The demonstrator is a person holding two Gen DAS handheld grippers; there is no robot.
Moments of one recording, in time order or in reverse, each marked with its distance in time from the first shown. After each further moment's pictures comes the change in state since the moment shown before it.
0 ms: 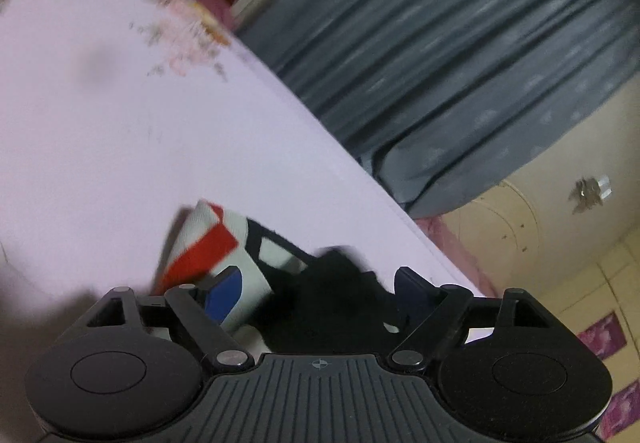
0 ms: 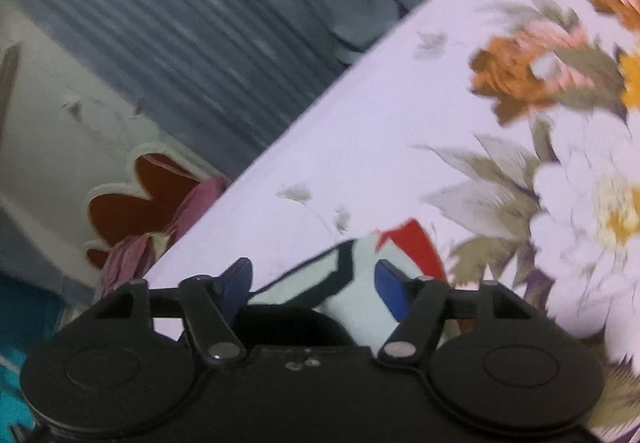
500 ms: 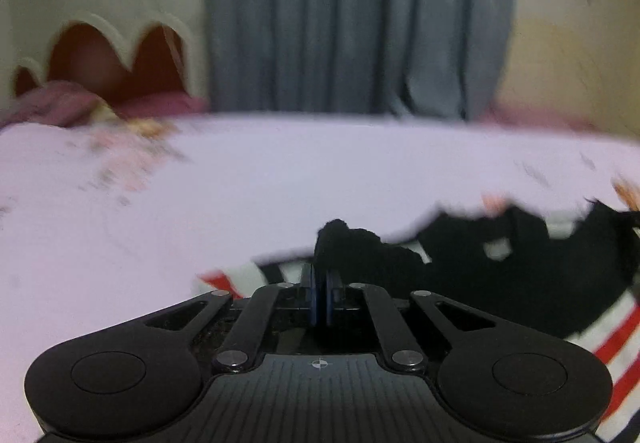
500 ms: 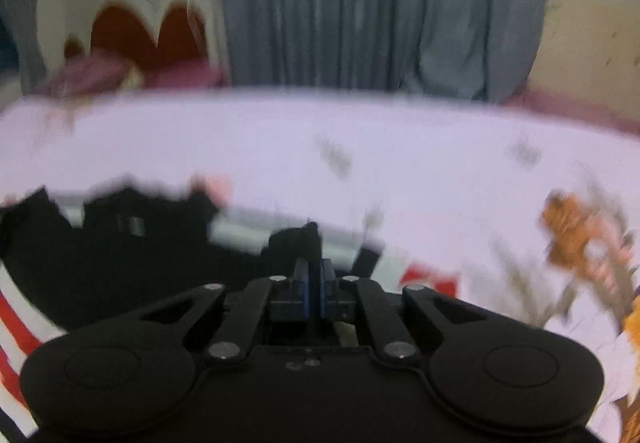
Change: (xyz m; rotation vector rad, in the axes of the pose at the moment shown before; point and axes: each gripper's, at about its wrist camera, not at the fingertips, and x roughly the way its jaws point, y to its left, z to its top) left arm 0.032 -0.069 -0.017 0.668 -0.049 0.319; right arm 0.029 0.074 -0.039 -0.716 0.031 -0.218
